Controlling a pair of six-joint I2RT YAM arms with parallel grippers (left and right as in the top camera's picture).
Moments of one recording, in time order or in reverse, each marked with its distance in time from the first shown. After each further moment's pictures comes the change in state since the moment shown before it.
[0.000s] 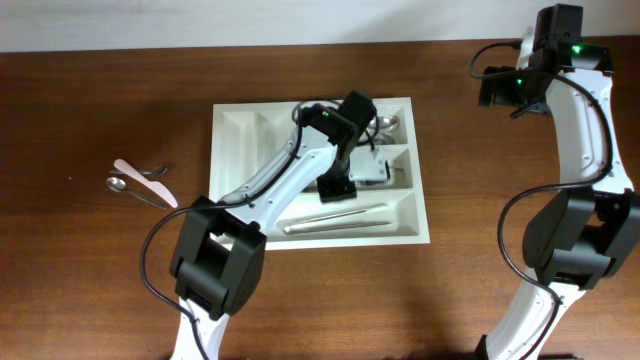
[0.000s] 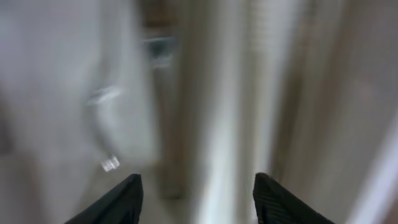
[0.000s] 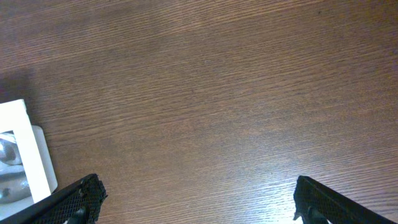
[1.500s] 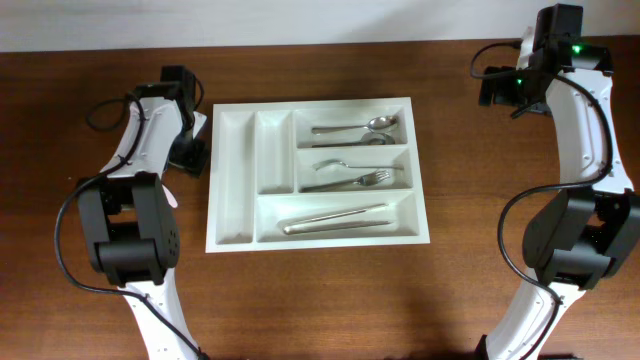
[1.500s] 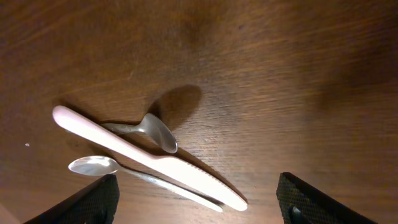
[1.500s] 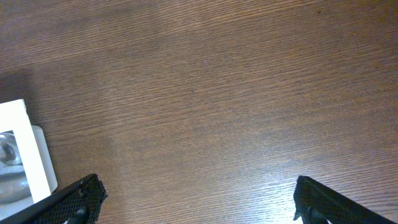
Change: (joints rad) left arm 0.644 0.047 -0.093 0.031 -0.376 -0.472; right arm 0.000 0.000 0.000 0.000 0.000 0.000
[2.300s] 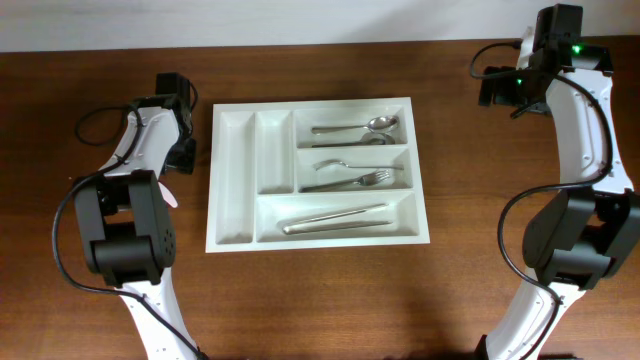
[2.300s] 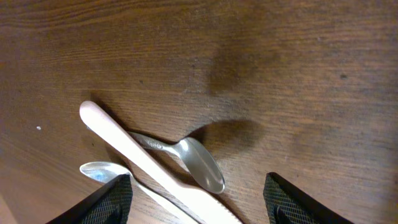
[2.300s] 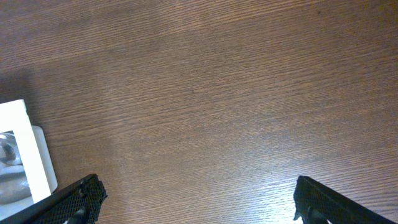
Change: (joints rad) left arm 0.029 0.002 -0.087 0.182 -0.094 -0.153; right arm 0.000 0.000 0.000 0.000 0.000 0.000
